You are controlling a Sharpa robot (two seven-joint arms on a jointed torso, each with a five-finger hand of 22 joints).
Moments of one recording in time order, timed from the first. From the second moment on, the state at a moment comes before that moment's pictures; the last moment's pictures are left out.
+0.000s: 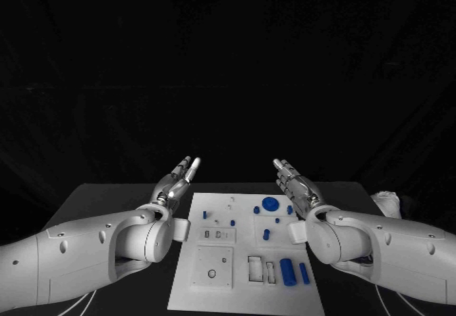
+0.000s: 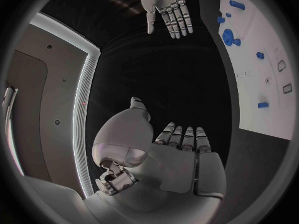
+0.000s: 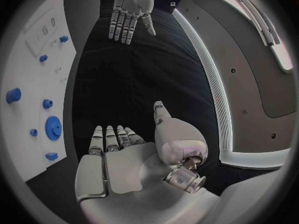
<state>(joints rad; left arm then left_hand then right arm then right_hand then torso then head) 1.22 -0.78 -0.22 1.55 0.10 -0.58 0.51 1.04 0.16 -0.33 0.29 0.04 0.10 -0.06 0.01 0.02 0.00 -0.10 0.00 0.00 0.00 -0.03 0.00 0.00 0.11 0.00 -0.03 0.00 0.00 1.16 -0.80 -0.17 1.57 0.06 -0.55 0.46 0.59 0.26 -0.07 -0.16 0.12 0.00 -0.04 0.00 0.00 0.00 -0.06 0.00 0.00 0.00 -0.03 0.00 0.00 0.16 0.00 0.01 0.00 0.00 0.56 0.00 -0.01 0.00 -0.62</state>
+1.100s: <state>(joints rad) 1.24 -0.86 -0.23 1.60 0.13 -0.32 0.55 1.25 0.19 -0.25 0.29 0.26 0.28 0.01 0.04 0.03 0.04 -0.04 0.00 0.01 0.00 -0.03 0.00 0.00 0.17 0.01 0.14 0.01 0.01 1.28 -0.85 -0.21 1.53 -0.33 -0.25 0.33 1.21 0.24 0.01 -0.28 0.42 0.62 0.07 0.35 0.17 0.52 0.10 0.50 0.17 1.07 0.03 0.70 0.33 0.17 1.07 0.14 0.68 0.34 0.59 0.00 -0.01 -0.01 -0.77</state>
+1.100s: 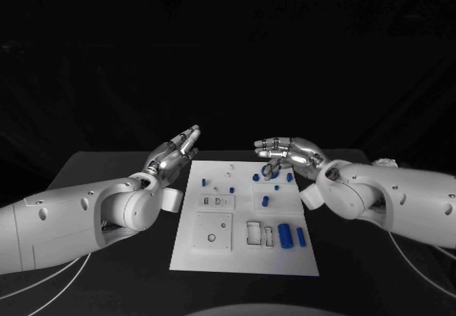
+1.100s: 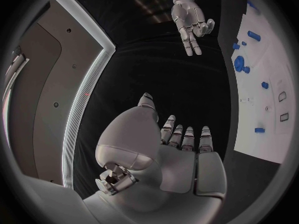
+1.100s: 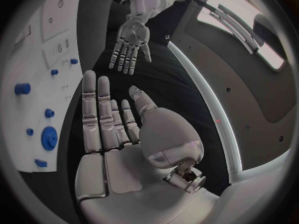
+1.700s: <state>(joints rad) 1.33 -0.95 -0.23 1.74 0.11 -0.31 0.56 1.33 0.18 -0.25 0.29 0.37 0.34 0.03 0.04 0.04 0.06 -0.02 0.01 0.01 0.00 0.02 0.00 0.00 0.17 0.03 0.20 0.02 0.01 1.43 -0.80 -0.21 1.51 -1.25 -0.26 0.07 1.17 0.01 0.26 -0.15 0.38 0.81 0.01 0.29 0.20 0.79 0.07 0.40 0.10 1.32 -0.02 1.29 0.88 0.07 1.38 0.09 1.46 1.31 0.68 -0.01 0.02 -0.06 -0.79</state>
